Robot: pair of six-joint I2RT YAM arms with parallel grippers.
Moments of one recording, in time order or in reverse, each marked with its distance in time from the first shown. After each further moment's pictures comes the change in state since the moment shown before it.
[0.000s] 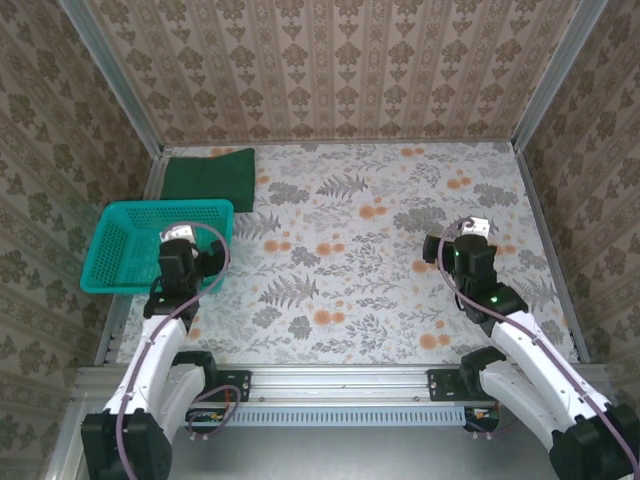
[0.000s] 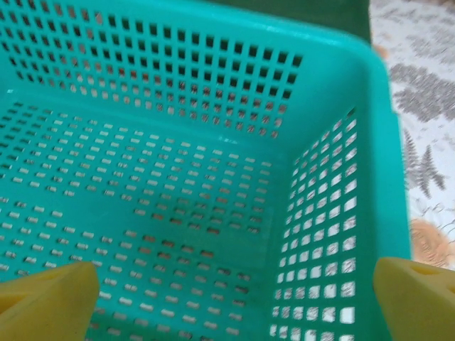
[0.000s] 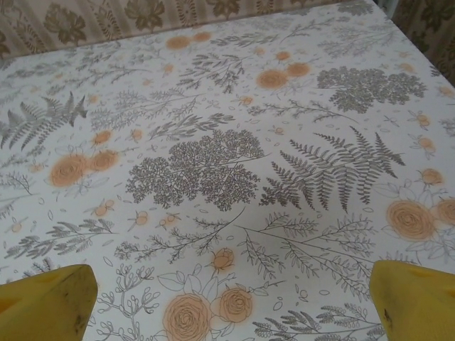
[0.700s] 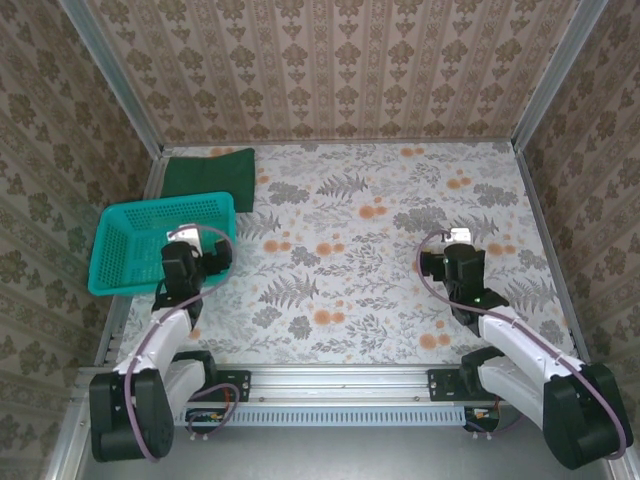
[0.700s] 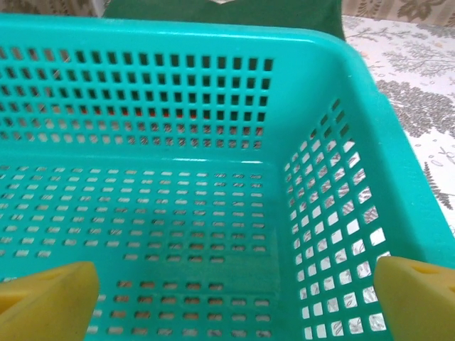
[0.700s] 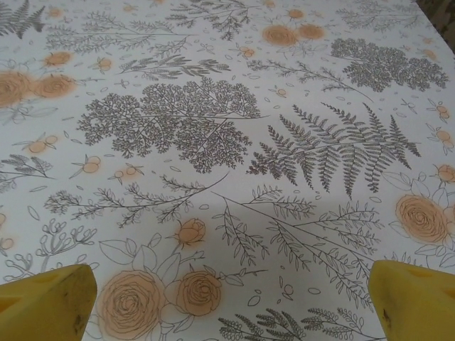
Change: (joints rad) left arm 0.020 0.225 -0.084 0.422 0.094 0.109; right arm -0.028 0.167 -0.157 0.273 -0.006 -0.177
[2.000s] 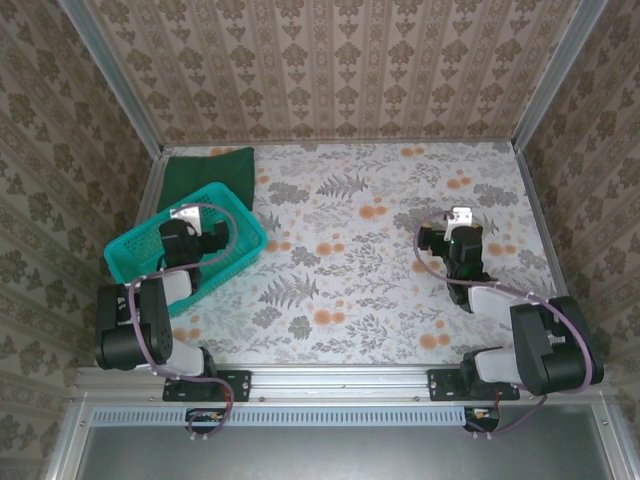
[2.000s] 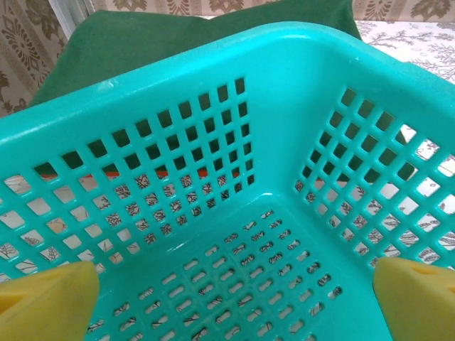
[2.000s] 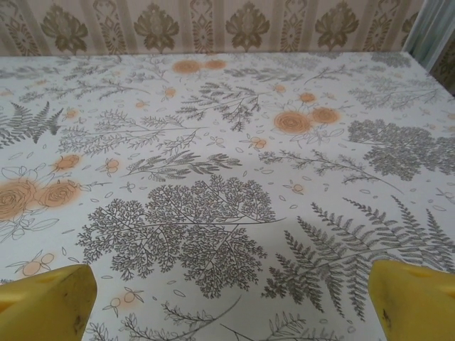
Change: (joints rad) left arm 0.098 0.446 0.119 0.361 0.113 0.109; right arm -0.150 0.311 -0.009 0.561 -0.162 -0.061
